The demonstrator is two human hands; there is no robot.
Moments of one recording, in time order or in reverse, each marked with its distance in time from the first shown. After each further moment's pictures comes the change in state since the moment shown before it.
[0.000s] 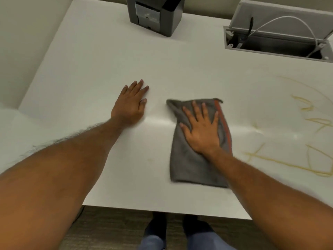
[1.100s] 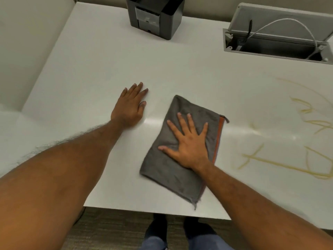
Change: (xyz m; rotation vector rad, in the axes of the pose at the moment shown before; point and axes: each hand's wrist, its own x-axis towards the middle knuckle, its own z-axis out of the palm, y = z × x) left_hand -0.001 0.003 -0.005 0.006 -0.033 -0.003; right_hand -0.030 -0.029 0.016 0.012 0.056 -0.125
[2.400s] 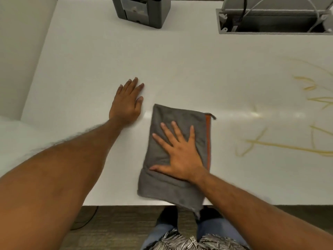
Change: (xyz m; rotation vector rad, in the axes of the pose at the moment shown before) left_hand 0.001 -0.002 -0.003 -0.019 0.010 0.012; right_hand -0.038 -0.043 0.011 0.025 0.016 -0.166
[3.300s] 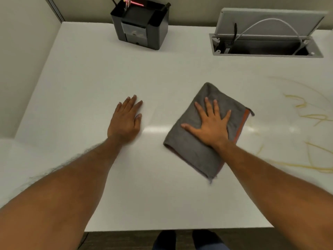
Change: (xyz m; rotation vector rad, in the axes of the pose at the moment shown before) left_hand -0.001 0.002 0.003 0.004 0.015 -0.019; right_hand 0.075 0.136 -0.039 0.004 -0.055 0.493
